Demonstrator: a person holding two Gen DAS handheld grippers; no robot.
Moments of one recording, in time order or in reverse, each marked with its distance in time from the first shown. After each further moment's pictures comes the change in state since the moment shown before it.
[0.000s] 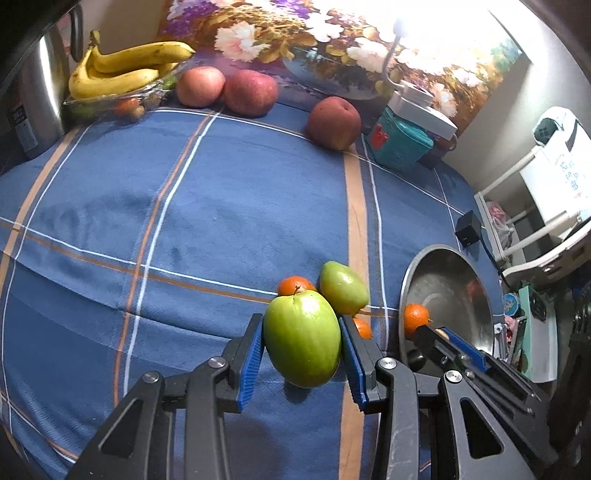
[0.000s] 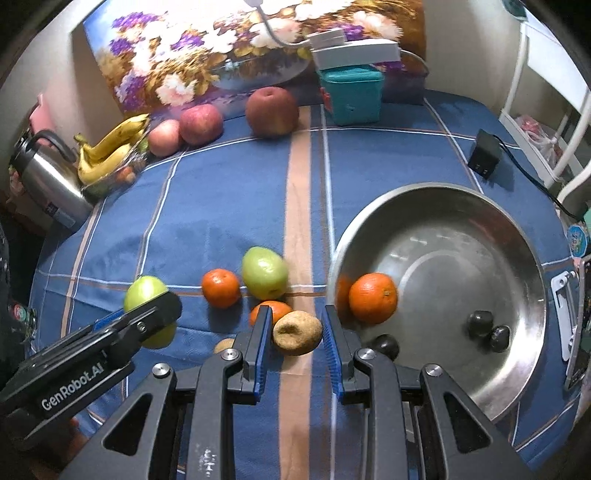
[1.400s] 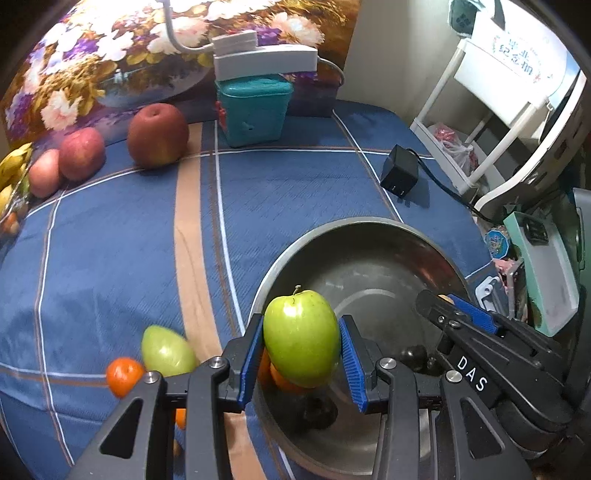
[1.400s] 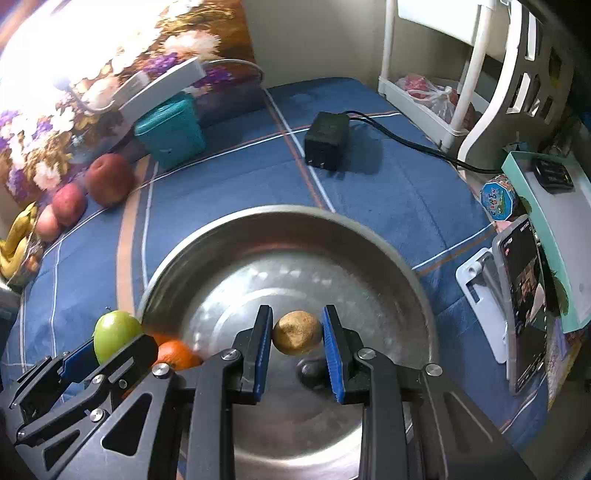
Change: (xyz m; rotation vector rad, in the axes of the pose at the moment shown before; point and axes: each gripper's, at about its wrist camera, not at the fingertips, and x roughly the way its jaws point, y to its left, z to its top) left arm 0.074 -0.154 0.027 0.359 0.068 -0.007; right arm 0.001 -0.142 0.027 0.266 -0.032 -0.226
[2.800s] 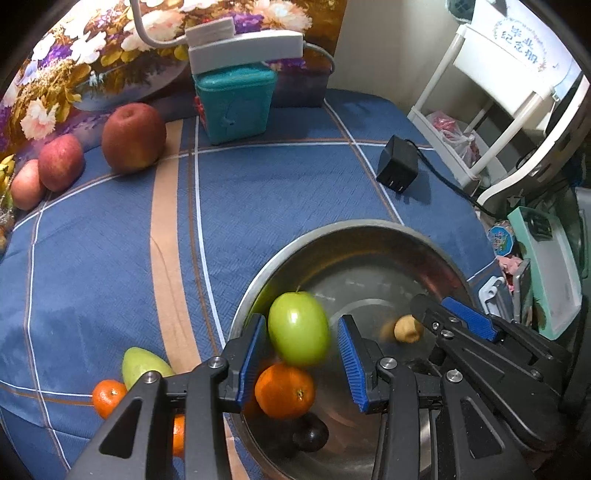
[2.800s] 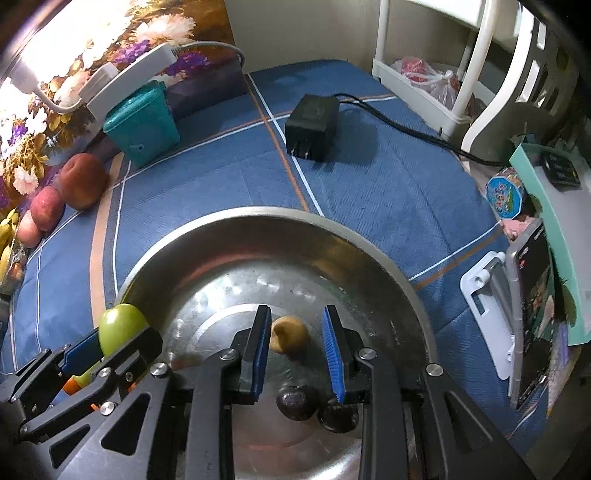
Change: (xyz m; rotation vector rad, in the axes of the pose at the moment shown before) left arm 0.016 -0.010 0.014 0.020 0.032 -0.004; right arm 0.026 -0.009 0.016 0.008 0.049 -0.025
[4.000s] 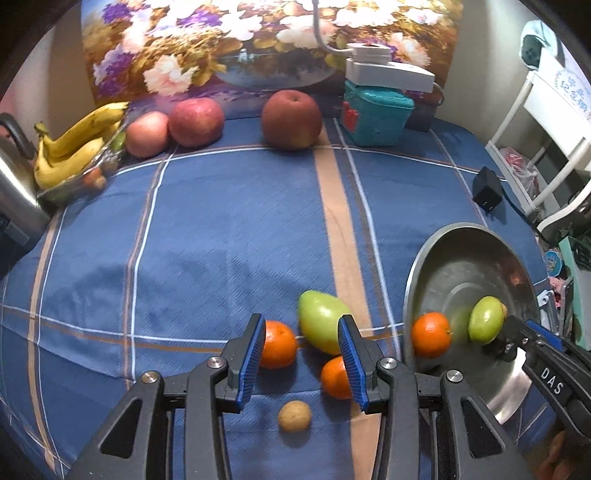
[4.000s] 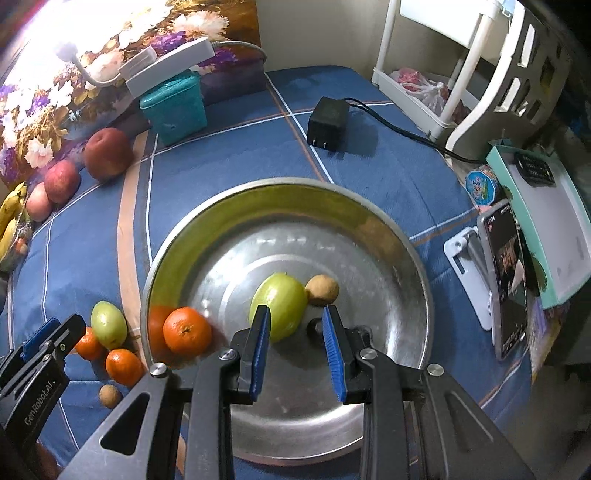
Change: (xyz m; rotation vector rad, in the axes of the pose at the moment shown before) left arm -0.056 0.101 -0.053 -0.151 -0.050 0.220; right arm -0.040 0.038 -0.037 -0.017 0.009 -0.074
